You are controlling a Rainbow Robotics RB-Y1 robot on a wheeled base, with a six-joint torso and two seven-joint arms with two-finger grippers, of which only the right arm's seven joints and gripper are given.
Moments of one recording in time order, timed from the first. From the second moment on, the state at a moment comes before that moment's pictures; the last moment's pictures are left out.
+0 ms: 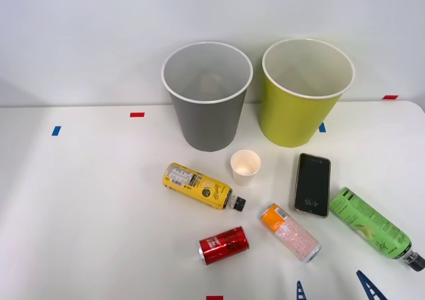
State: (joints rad) arm 1.03 -0.31 0.37 -1.97 -0.05 -0.65 1.69
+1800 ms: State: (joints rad) arm 0.48 -0.67 -0.09 -2.62 -0.43 1.33 1.59
